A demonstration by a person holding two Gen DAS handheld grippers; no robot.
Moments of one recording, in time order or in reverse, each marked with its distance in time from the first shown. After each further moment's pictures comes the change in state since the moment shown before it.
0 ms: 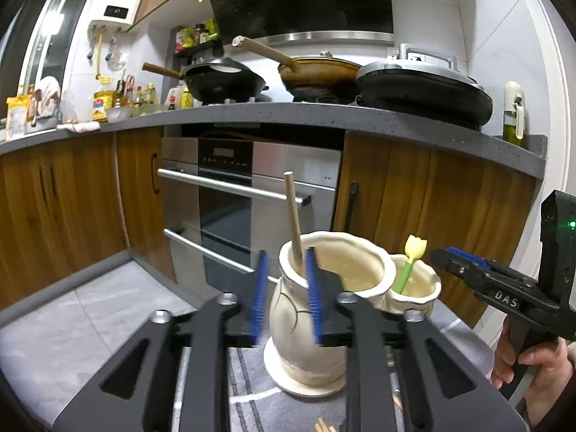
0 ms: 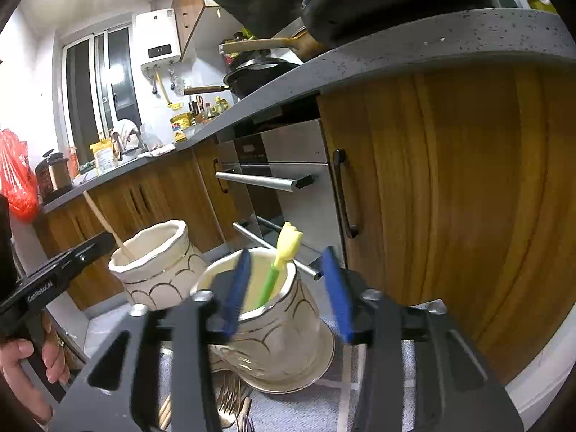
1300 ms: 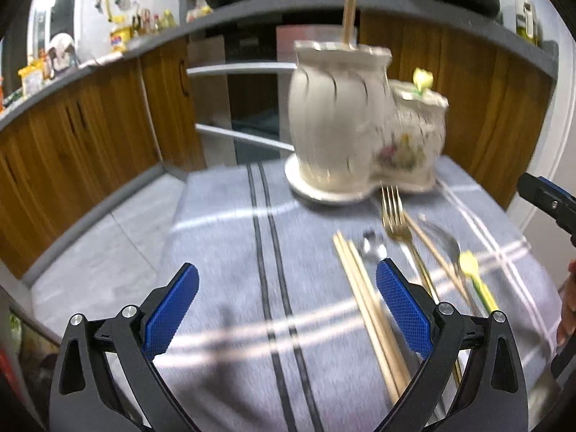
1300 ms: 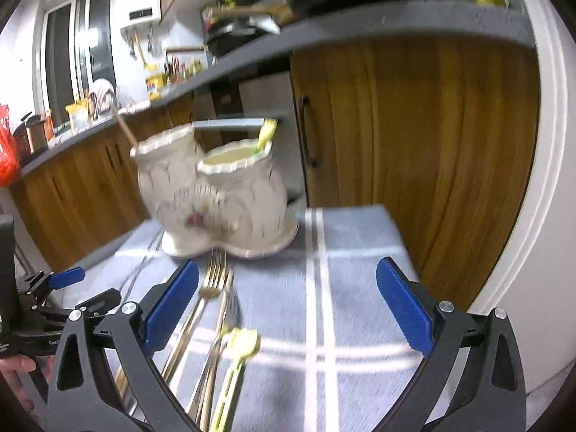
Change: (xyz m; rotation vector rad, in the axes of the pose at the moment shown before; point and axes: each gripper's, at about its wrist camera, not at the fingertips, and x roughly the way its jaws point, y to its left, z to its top) left arm -0.044 -0.012 -0.110 0.028 0.404 0.137; right arm -0.080 0.015 -0.069 -0.033 0.179 -0.155
